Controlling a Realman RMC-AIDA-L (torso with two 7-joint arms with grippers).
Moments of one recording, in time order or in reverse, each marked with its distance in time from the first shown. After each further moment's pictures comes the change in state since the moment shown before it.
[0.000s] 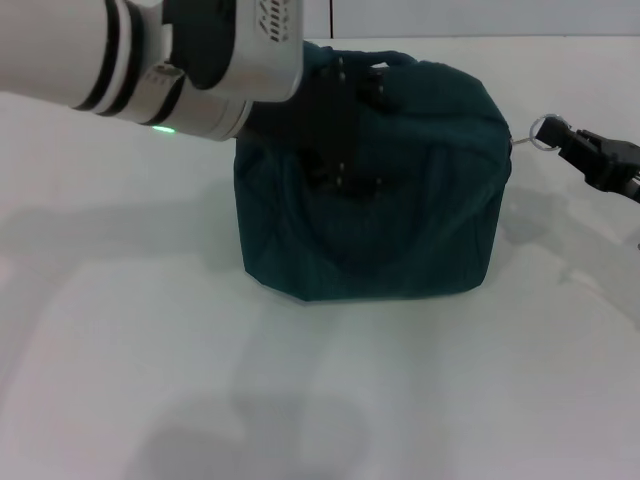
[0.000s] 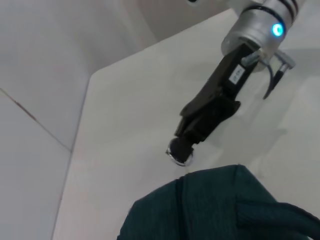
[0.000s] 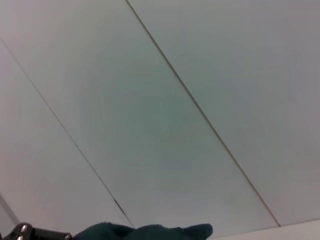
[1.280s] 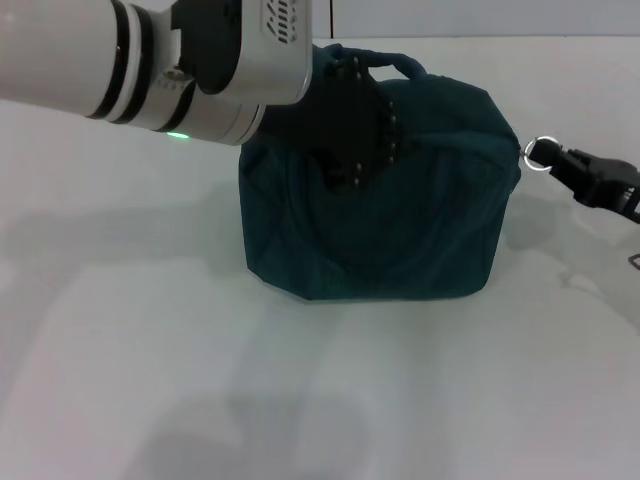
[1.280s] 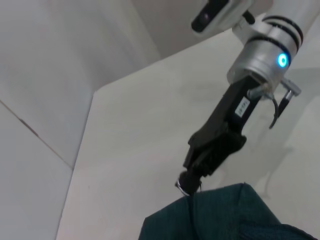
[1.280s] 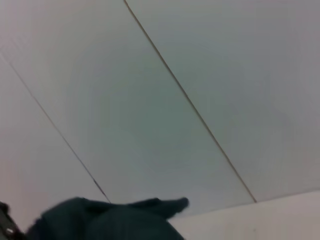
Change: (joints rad) left arm 0.018 -0.002 0.029 -0.001 -0.054 -0.043 0.008; right arm -0.003 0.011 -0.007 0.001 -0.026 0.071 -0.008
